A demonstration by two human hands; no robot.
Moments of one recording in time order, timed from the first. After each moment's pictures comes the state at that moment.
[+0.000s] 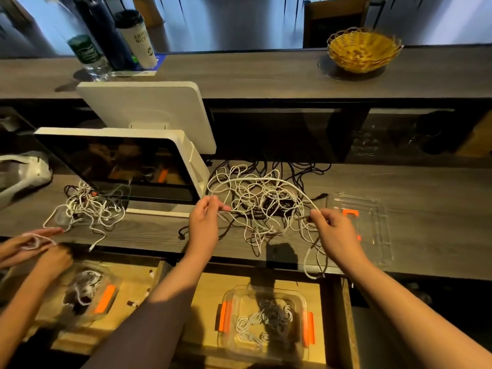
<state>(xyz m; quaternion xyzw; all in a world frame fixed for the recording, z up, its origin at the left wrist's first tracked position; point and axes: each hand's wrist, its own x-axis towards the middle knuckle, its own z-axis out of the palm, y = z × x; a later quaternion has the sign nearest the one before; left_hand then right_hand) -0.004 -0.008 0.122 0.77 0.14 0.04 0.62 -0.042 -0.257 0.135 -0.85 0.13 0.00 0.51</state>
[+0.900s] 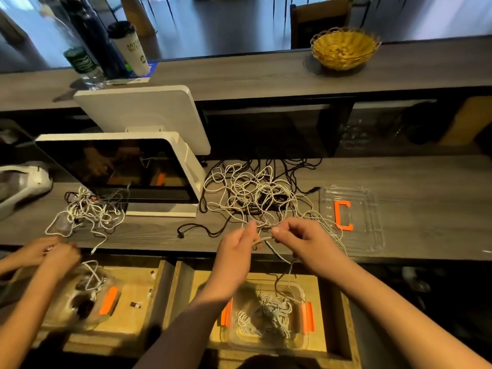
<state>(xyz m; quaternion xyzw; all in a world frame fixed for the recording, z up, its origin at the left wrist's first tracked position) -0.077 -0.042 0.156 0.81 0.07 -0.13 0.57 -0.077 -0.212 0.174 -0.80 -0.06 0.13 0.59</state>
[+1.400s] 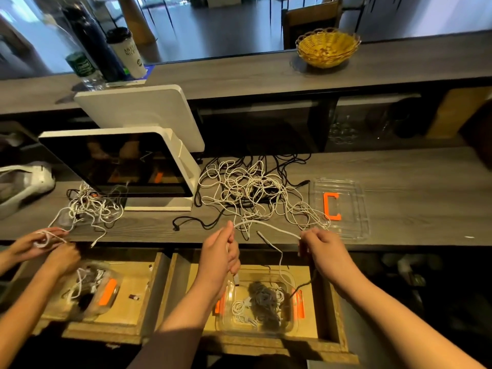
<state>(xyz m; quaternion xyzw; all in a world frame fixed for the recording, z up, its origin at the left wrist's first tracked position) -0.123 -0.045 0.149 0.63 0.17 -0.16 0.75 -0.139 -0.260 0.142 -0.77 0.16 0.10 0.60</state>
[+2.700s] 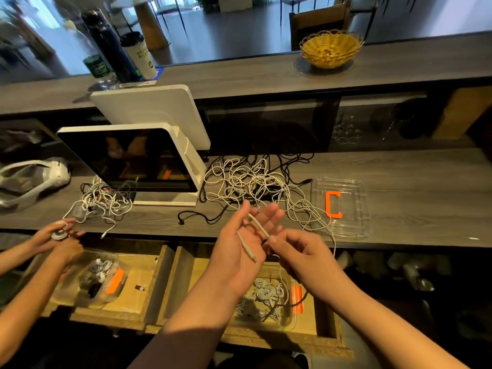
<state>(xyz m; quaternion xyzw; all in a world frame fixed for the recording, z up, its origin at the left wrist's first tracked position) -0.152 -0.105 0.221 0.35 0.19 -0.20 0.90 -0.181 -0.238 0.189 -0.70 -0.03 0.10 0.71</state>
